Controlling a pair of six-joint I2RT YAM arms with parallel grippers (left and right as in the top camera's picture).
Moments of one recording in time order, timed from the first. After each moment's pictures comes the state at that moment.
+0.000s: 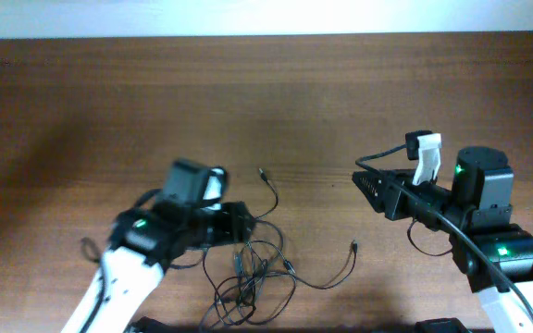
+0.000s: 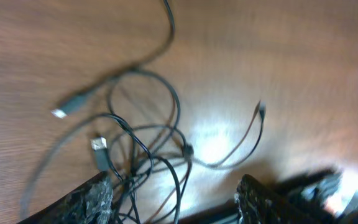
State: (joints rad) left arm -0.39 1.11 0.93 -0.94 0.32 -0.55; right arm 0.10 0.94 0.88 -0.60 -0.64 0.36
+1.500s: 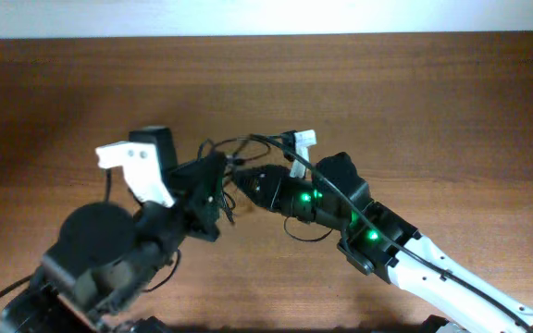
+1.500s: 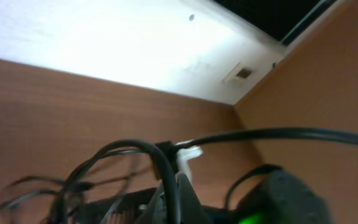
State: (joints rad) left arm -0.65 0.85 1.38 -0.77 -0.10 -0.62; right arm 0.77 1.30 0.88 0.11 -0.32 1.23
